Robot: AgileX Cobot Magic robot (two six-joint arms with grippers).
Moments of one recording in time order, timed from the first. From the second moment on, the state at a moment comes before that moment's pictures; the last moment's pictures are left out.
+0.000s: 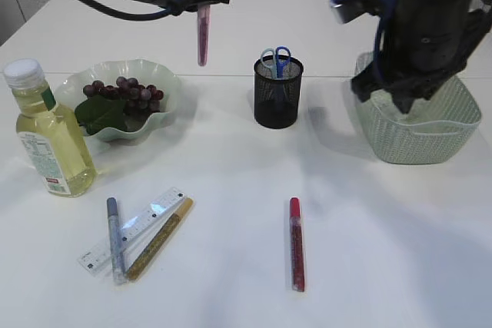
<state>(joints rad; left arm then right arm) -0.46 1.90 -1.54 -0.59 0.18 0.58 0.41 1.75 -1.49 -0.40 1.22 0.18</state>
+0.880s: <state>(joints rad) -0.62 2.25 -1.88 -0.62 -0.16 0.58 0.14 1.75 -1.49 -0.42 1.22 0.15</state>
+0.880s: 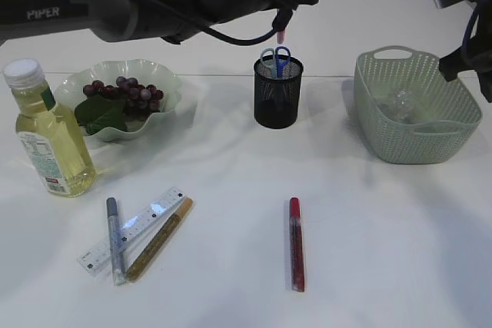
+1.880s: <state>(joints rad) -0.62 2.35 -1.91 -0.69 -0.17 0.58 0.14 1.75 -1.53 -0.43 1.22 0.15</state>
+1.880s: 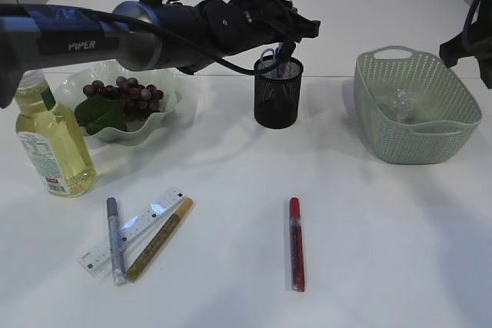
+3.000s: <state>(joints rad) -0.60 2.30 -1.91 -0.68 0.02 0.58 0.14 1.75 -1.55 -0.38 1.22 0.15</state>
